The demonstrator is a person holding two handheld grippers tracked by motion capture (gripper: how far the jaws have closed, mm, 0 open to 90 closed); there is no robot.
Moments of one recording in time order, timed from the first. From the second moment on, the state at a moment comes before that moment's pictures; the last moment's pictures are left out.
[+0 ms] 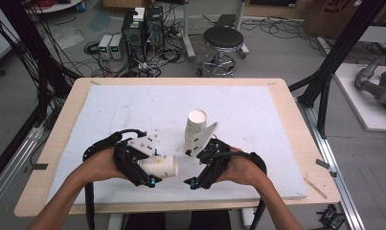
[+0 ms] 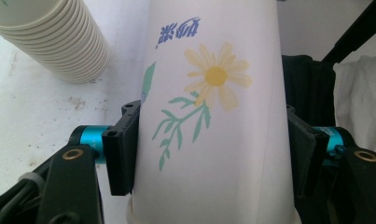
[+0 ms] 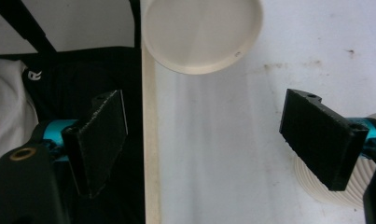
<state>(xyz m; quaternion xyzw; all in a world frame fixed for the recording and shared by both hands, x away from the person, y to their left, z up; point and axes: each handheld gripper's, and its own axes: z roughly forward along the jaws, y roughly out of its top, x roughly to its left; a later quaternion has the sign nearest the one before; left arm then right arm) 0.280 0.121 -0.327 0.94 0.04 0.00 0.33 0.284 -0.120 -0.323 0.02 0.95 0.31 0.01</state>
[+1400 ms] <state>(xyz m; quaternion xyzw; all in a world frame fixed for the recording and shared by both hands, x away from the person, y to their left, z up) 0.282 0.097 -0.333 0.95 0.03 -0.03 0.32 0.280 -0.103 -0.322 -0.01 0.95 0.31 0.02</state>
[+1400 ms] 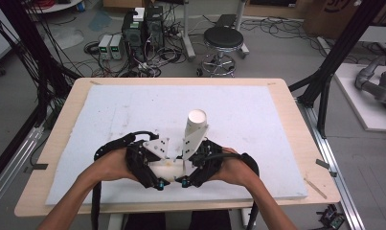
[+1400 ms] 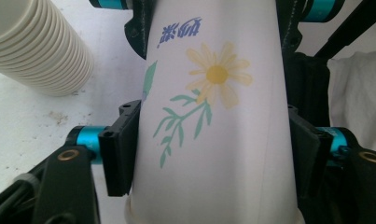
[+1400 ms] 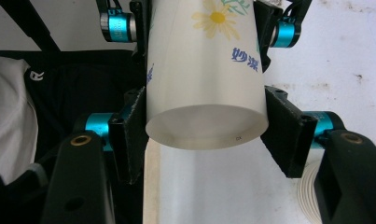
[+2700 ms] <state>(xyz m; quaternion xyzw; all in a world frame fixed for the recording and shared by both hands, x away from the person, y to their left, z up) 0.275 0.172 -0.365 0.78 0.08 0.04 0.62 0.281 -0.154 -0.341 0.04 0.89 0.46 0.03</state>
